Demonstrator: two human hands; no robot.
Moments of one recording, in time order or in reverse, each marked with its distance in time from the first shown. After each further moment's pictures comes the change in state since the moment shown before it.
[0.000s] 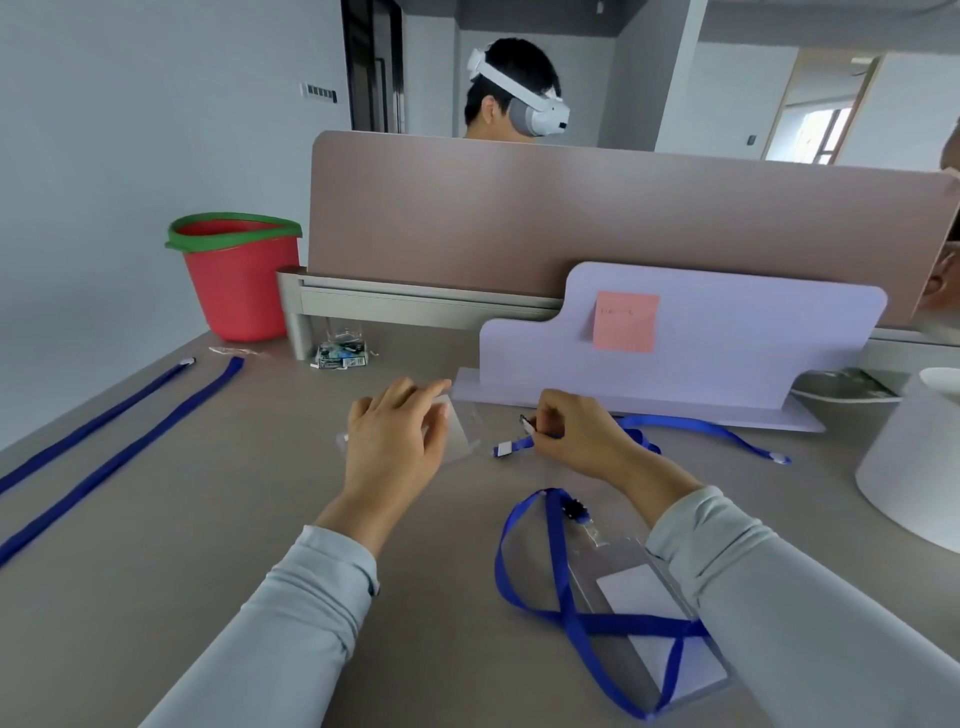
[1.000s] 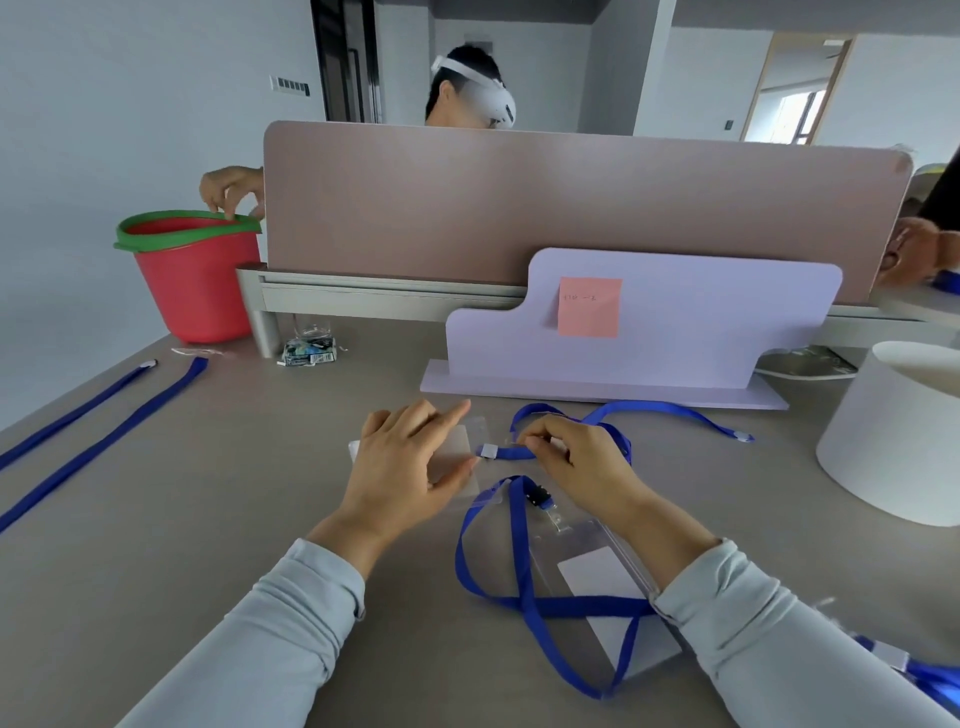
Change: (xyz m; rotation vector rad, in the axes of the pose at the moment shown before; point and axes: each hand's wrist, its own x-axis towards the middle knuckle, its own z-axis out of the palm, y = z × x) left_hand -0.020 0.023 0.019 0.049 -0.104 0.291; right_hand -0.055 0.016 0.002 0.092 0.148 -0.058
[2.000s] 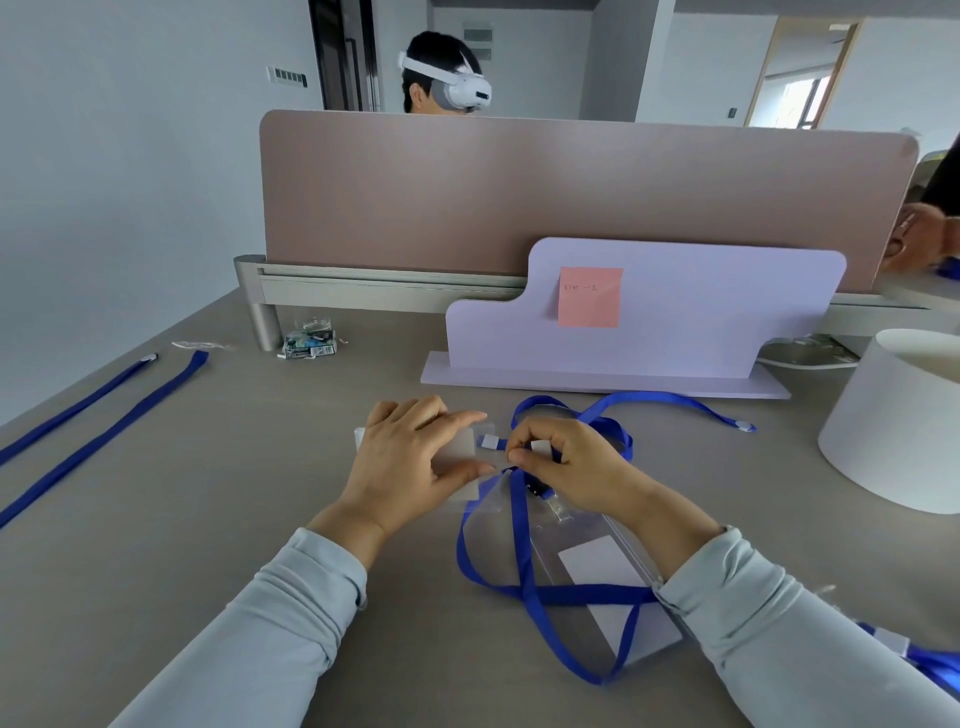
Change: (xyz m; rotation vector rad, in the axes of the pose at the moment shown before) left_hand 0.001 0.003 -0.002 -0.011 -0.013 0.084; right_hand -0.003 -0.012 -0.002 0.097 -0.208 -0.085
